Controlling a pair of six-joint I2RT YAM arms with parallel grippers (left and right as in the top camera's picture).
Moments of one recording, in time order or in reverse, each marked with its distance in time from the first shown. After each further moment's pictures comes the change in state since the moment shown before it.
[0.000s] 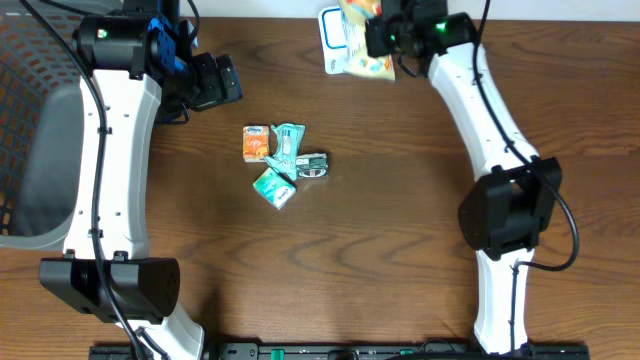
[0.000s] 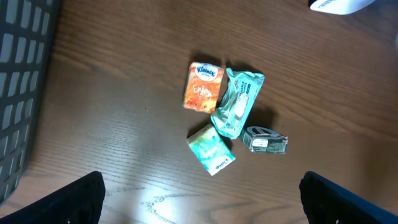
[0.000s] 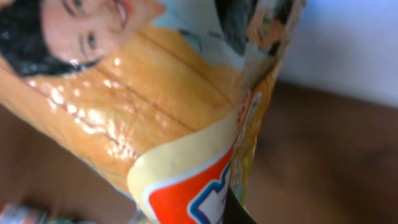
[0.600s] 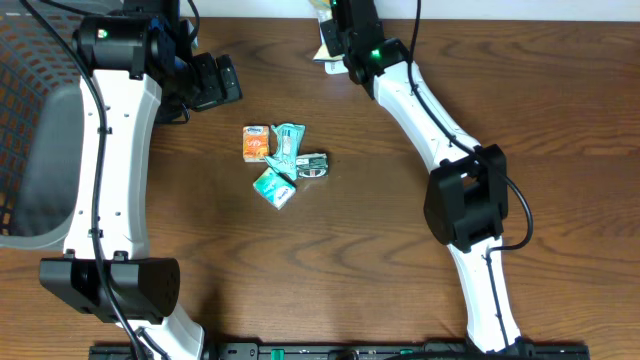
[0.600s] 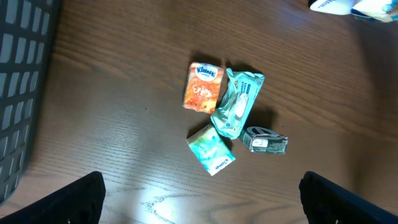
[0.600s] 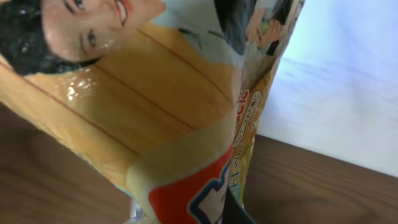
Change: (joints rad) left arm 0.000 0.000 0.000 0.001 0.000 0.000; right arm 0.131 0.148 -0.002 0.336 0.336 -0.098
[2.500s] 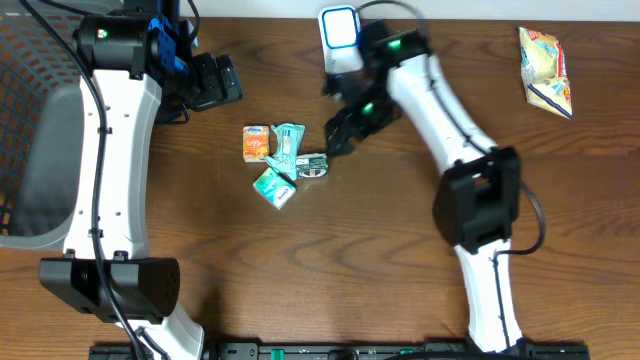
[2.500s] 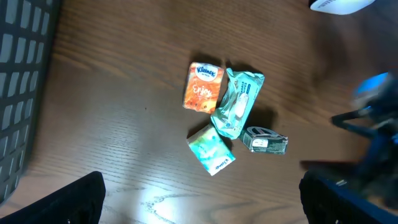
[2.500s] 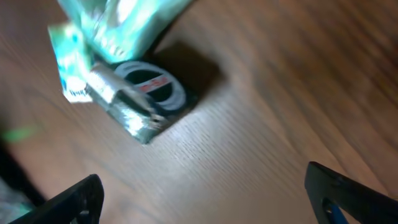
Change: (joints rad) left arm 0.000 0.000 0.000 0.000 0.000 0.000; right arm -0.011 -0.040 0.000 -1.037 -0.634 -0.332
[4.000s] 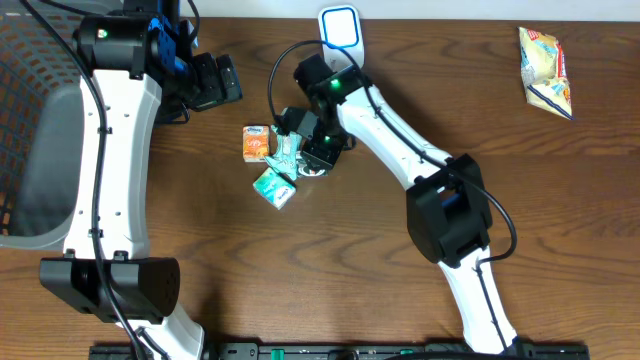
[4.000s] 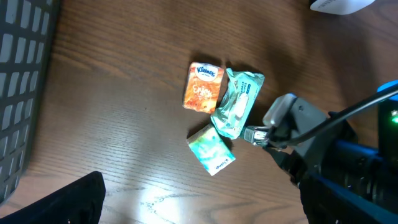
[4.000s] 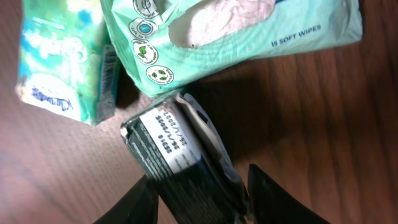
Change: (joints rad) left arm 0.000 0.000 0.000 0.000 0.000 0.000; right arm 0.158 0.000 -0.126 0.200 0.147 -0.153
